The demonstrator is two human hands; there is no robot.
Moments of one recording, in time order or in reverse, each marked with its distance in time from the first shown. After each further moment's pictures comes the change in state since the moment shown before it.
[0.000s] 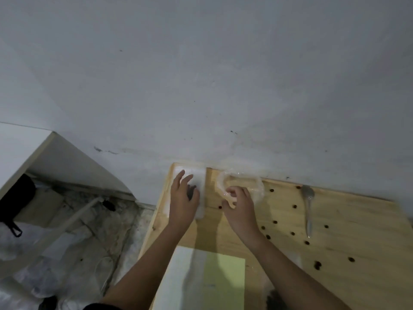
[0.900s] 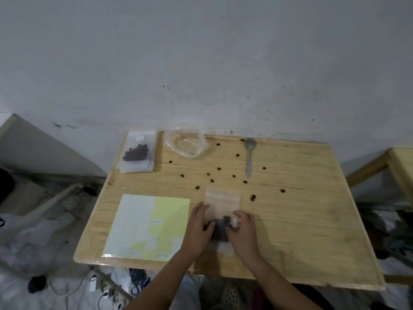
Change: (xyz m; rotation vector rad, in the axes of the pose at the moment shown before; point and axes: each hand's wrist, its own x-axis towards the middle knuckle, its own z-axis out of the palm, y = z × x) left_hand -0.236 0.056 0.137 0.017 -0.417 -0.088; right_hand -0.185 0.155 -0.109 -0.011 -0.013 0.364
